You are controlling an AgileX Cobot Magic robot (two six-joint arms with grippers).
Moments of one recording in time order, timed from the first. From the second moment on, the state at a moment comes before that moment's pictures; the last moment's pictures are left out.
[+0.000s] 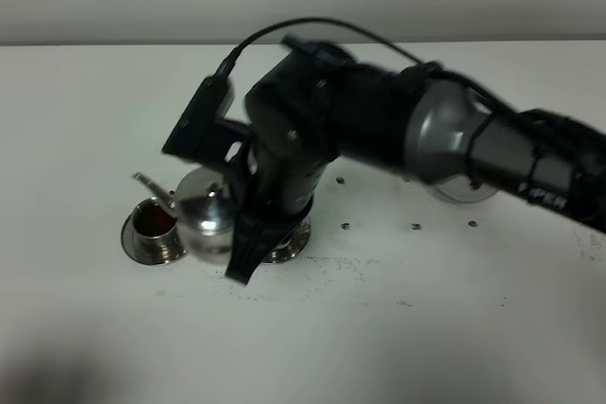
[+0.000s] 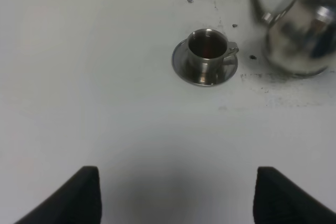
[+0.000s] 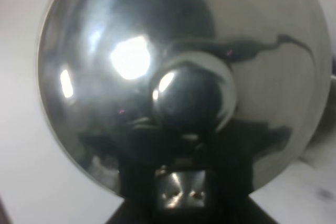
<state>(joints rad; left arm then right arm) -0.02 0.01 -0.51 -0.10 1.07 0.11 0.81 1.95 -1.62 -0.01 1.02 -0.28</state>
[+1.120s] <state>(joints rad) -0.02 0.01 -0.51 -0.10 1.07 0.11 0.53 2.03 -1.62 -0.28 0.91 -1.33</state>
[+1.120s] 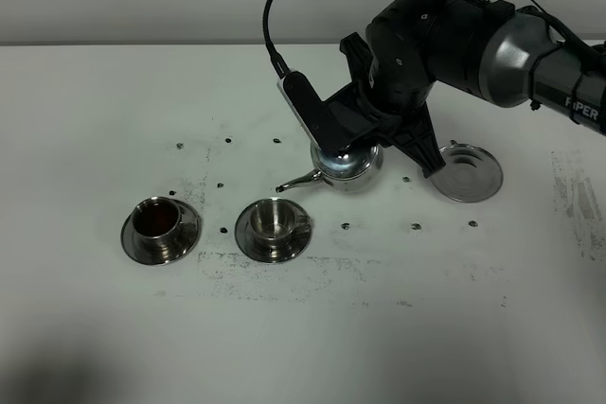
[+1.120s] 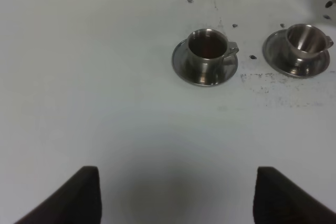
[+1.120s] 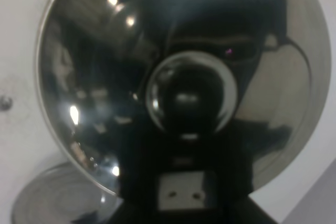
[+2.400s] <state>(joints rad) -0.02 0.01 -0.51 -0.10 1.07 0.11 0.64 2.08 -1.62 -0.58 0.86 -1.28</state>
